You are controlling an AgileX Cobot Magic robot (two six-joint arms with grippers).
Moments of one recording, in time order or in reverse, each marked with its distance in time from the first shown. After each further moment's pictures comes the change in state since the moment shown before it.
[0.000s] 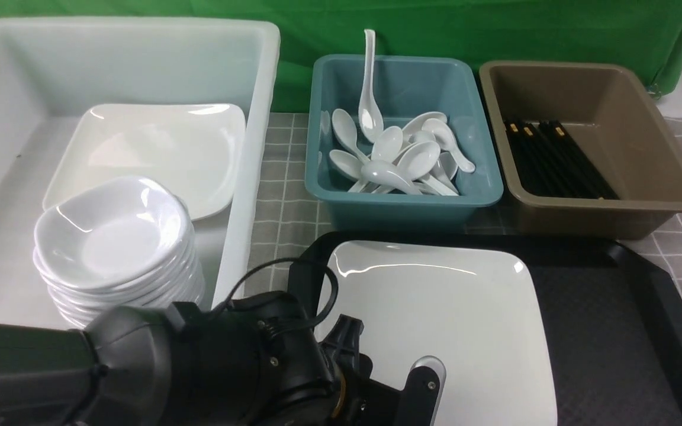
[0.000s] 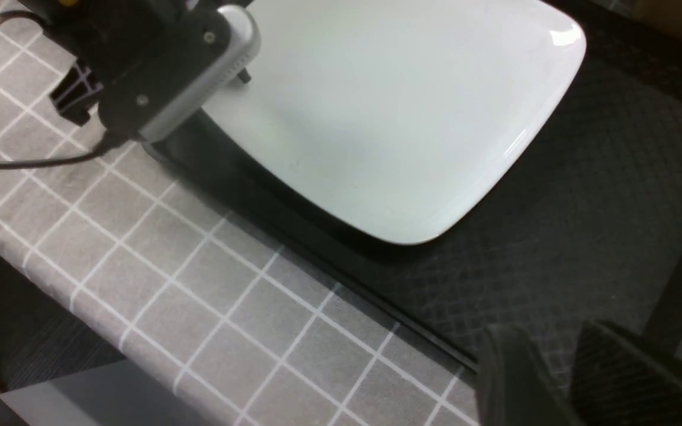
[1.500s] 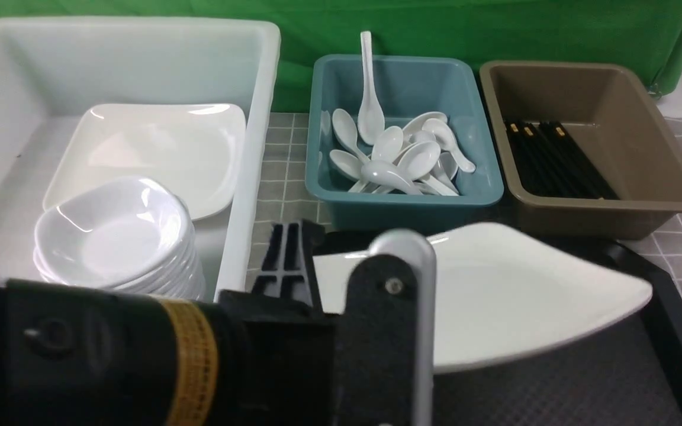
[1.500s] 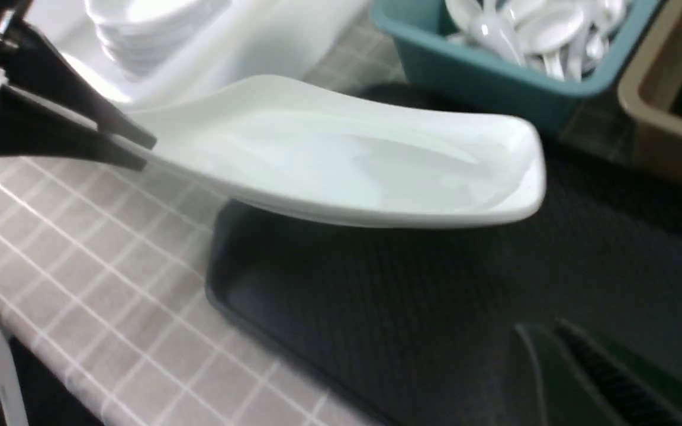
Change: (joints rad) right arm 0.000 -0.001 -0.093 -0.029 -0.174 0.045; left arm -0.190 -0.612 -0.095 -0.082 0.215 -0.212
